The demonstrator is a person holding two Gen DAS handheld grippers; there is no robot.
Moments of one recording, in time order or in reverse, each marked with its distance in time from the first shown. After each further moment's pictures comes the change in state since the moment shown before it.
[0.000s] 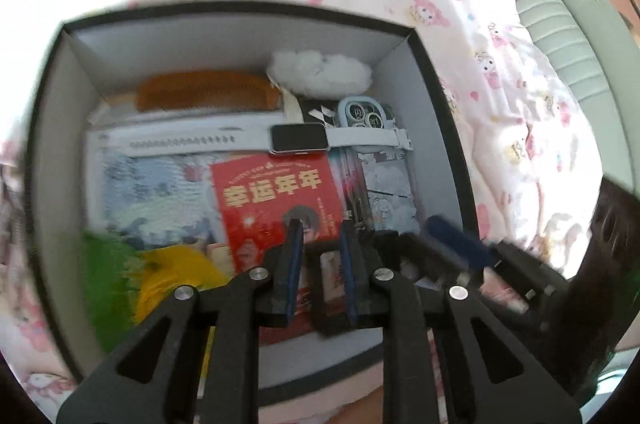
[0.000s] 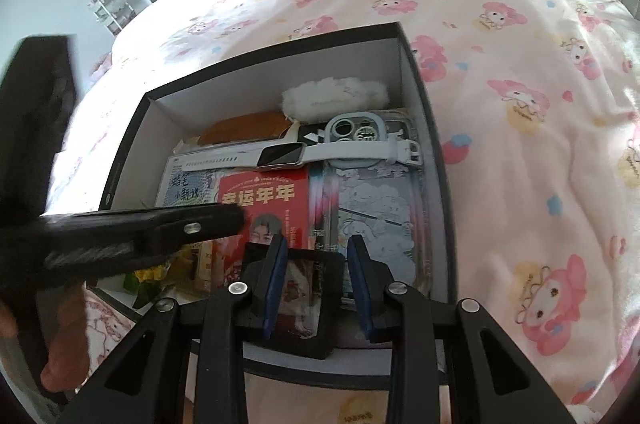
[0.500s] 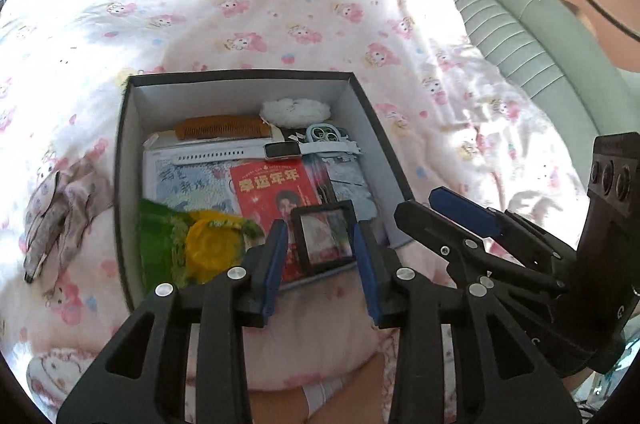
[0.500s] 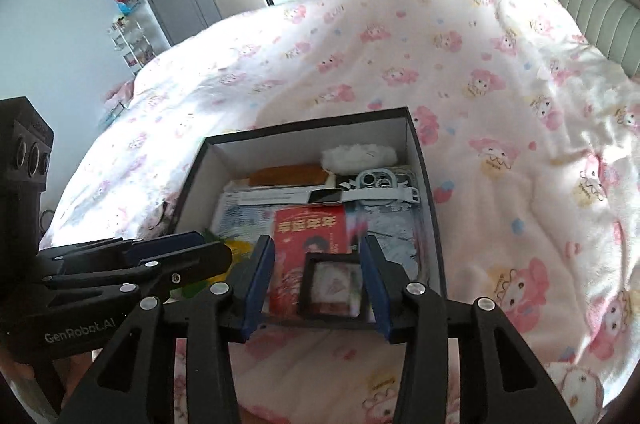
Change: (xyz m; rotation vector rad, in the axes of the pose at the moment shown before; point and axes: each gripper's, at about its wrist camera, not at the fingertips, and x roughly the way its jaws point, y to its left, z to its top) left arm -0.077 -0.034 -0.018 0.090 -0.196 -0.035; right arm -0.095 0.046 -0.022 -0.033 -0.201 0.006
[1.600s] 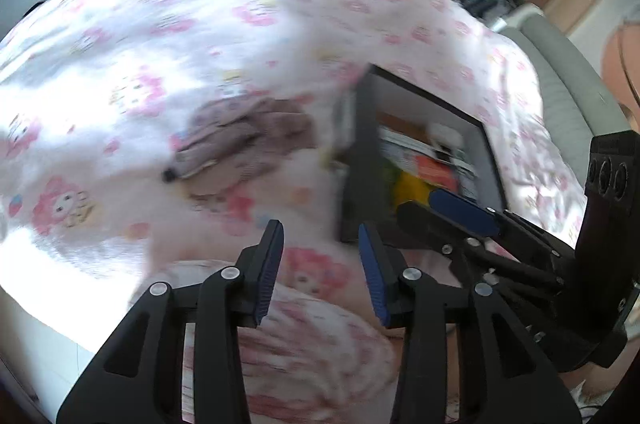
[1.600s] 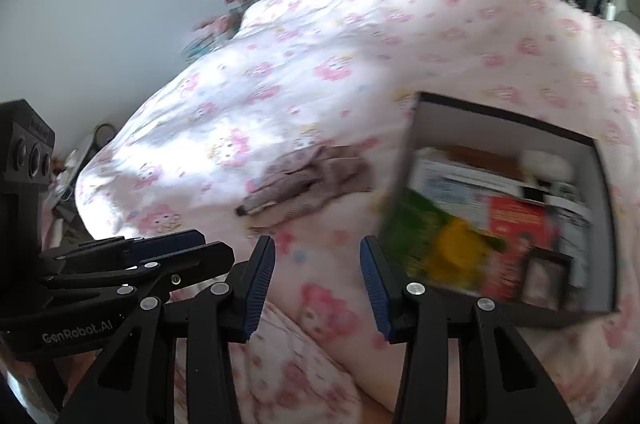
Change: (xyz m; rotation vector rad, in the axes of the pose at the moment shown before) left arm -0.110 0.188 -0.098 -0.346 -0.117 0.175; right arm 0.046 0.211 -0.046 -0.286 0.124 0.239
